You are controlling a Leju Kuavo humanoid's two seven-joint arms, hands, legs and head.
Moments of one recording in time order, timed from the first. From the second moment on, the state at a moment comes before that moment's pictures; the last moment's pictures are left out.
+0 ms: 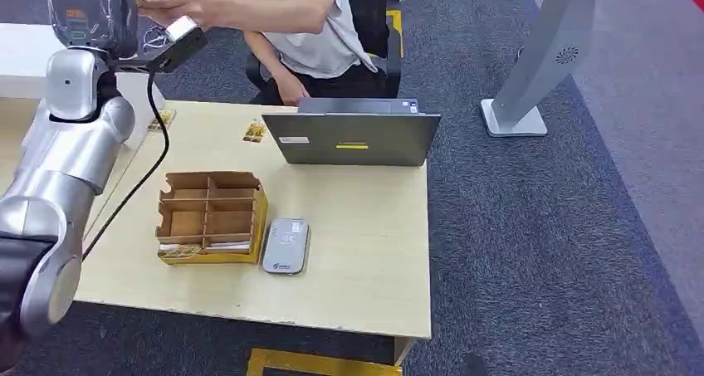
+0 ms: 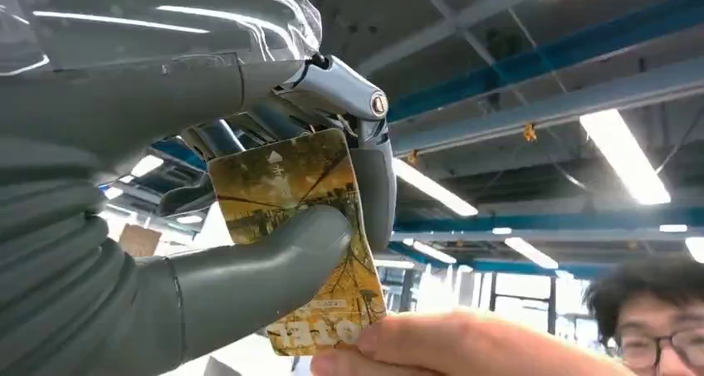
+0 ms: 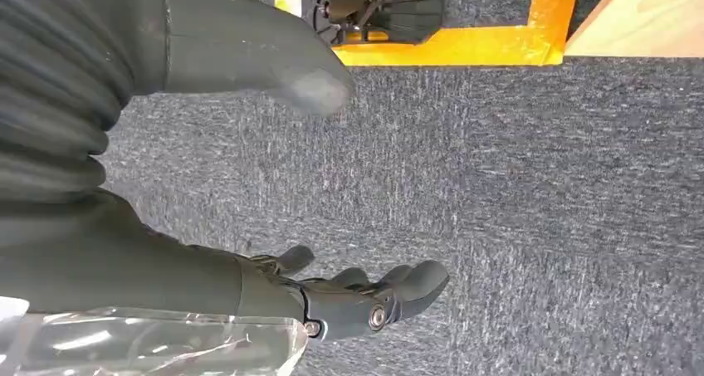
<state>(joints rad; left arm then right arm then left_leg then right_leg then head) -1.14 0.25 -0.29 -0.58 -1.31 0.51 0.04 -0.20 0.19 -0.84 -0.21 0.97 -0.34 -0.16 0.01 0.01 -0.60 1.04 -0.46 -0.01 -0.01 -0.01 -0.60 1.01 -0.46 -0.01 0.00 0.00</state>
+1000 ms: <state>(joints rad) -1.21 0.22 -0.30 -0.43 -1.30 0.49 0.06 -0.20 0.19 -0.83 -0.21 0.97 -0.34 -0.15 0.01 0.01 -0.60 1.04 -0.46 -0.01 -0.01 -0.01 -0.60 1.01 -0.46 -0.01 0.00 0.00</state>
